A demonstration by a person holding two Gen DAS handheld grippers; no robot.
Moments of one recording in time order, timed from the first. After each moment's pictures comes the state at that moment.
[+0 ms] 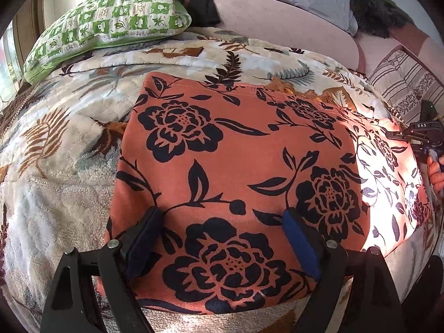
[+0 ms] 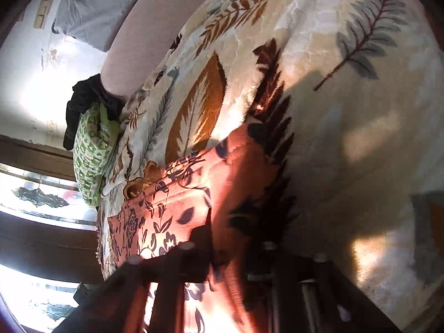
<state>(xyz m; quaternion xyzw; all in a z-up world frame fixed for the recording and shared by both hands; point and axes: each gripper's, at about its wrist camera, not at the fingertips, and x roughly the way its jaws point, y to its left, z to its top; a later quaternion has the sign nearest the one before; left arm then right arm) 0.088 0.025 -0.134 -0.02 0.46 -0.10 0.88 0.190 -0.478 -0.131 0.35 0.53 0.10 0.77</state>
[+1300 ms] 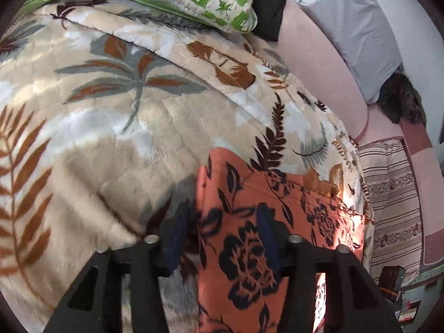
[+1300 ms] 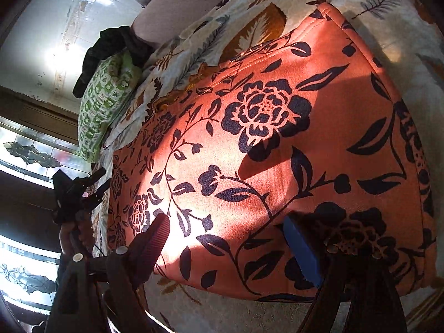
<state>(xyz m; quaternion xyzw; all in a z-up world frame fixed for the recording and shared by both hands) 0.251 0.136 -0.137 -0.23 0.53 -0.15 0.80 0.084 -0.354 -0.124 0.30 0.54 0.12 0.78</state>
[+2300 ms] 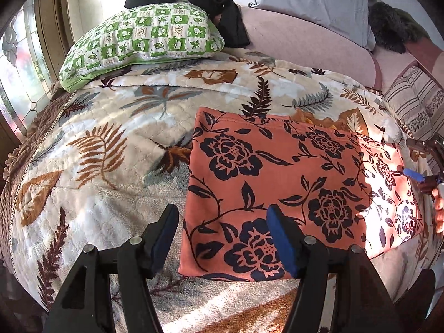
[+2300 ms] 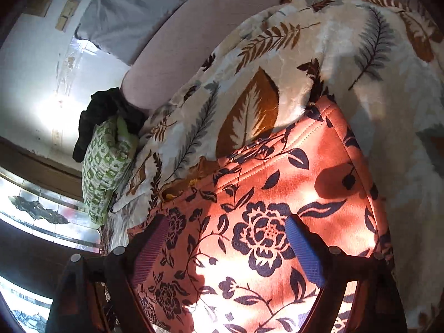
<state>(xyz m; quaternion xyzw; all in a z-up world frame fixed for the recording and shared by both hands) 0.067 0.062 -0.070 -0.01 0.46 -0.04 0.89 0.138 -0.399 -0.071 0.36 0.46 0.06 0.81</state>
